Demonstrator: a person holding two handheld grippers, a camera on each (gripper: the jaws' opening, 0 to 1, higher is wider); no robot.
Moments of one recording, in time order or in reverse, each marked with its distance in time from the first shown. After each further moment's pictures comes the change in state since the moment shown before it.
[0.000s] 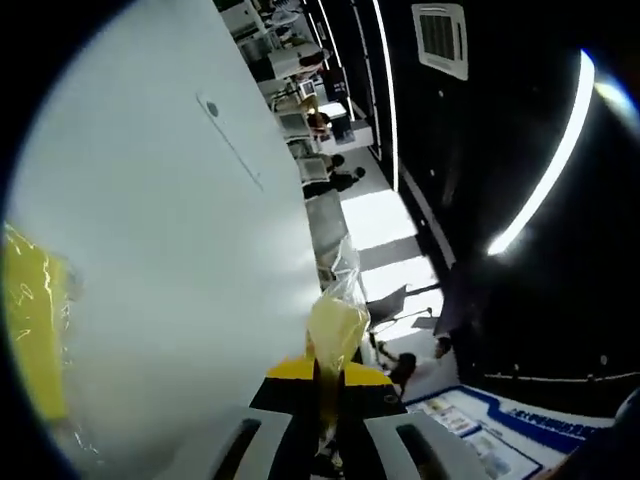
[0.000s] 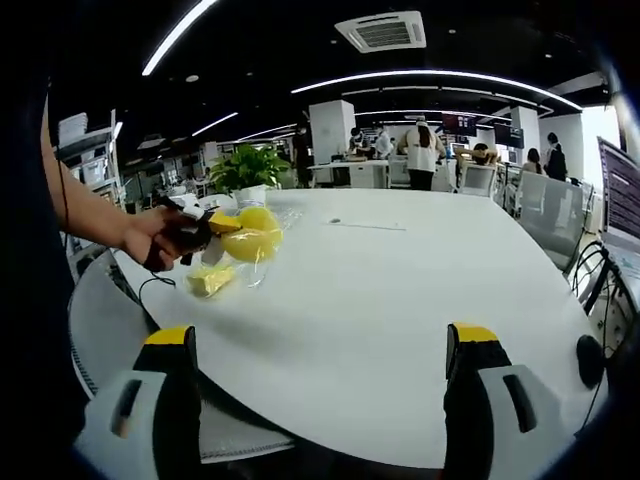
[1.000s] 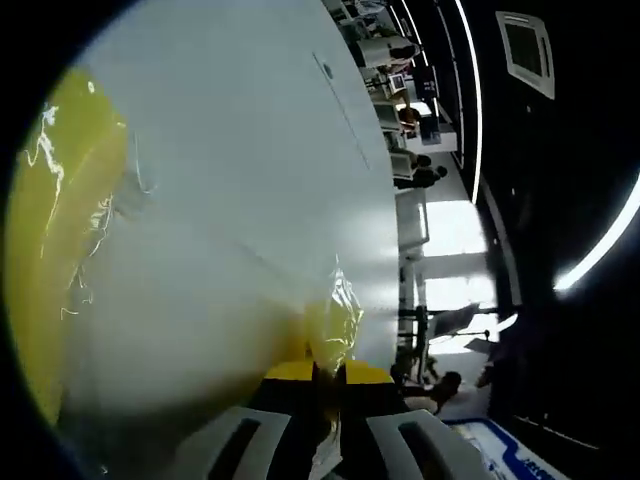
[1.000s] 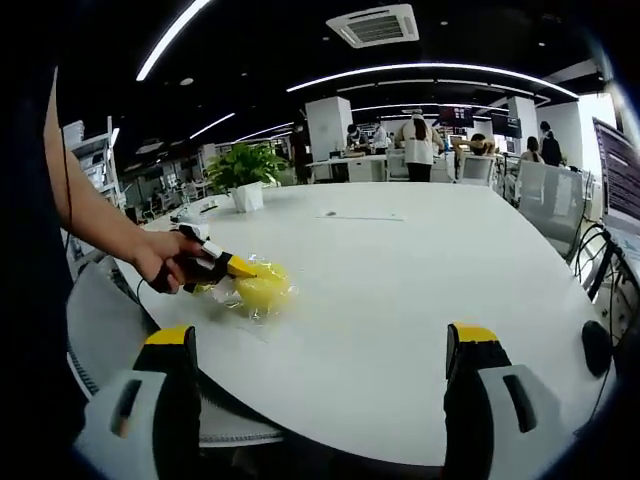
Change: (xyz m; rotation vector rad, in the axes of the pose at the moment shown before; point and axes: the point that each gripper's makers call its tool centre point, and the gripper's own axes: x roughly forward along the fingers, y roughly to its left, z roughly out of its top) left arm 0.018 0.095 -0.022 -0.173 -0.009 0.314; right arm 0.002 -0.018 -0.017 0.032 0.011 0.008
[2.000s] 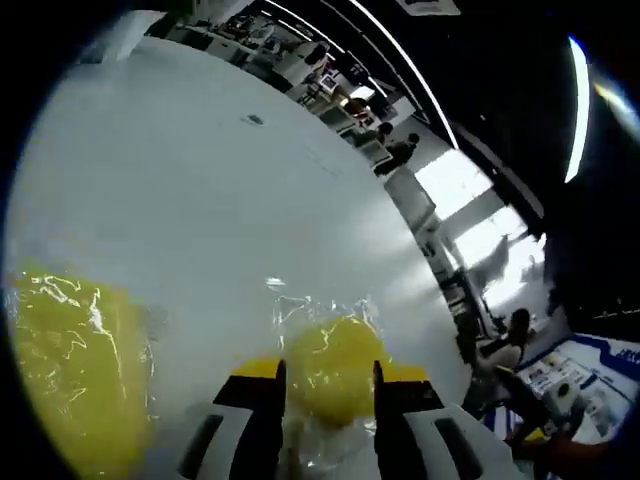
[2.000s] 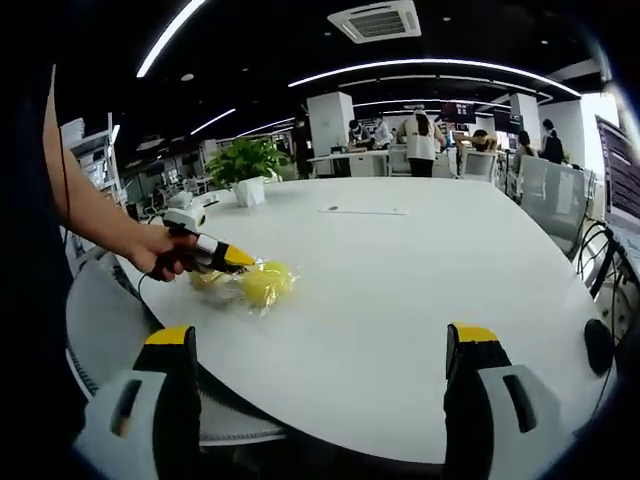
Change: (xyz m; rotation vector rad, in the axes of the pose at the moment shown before) left arm -0.022 -0.005 0.024 0.563 -0.070 0.093; right arm 0.003 0.004 -0.004 -0.002 0.020 0.009
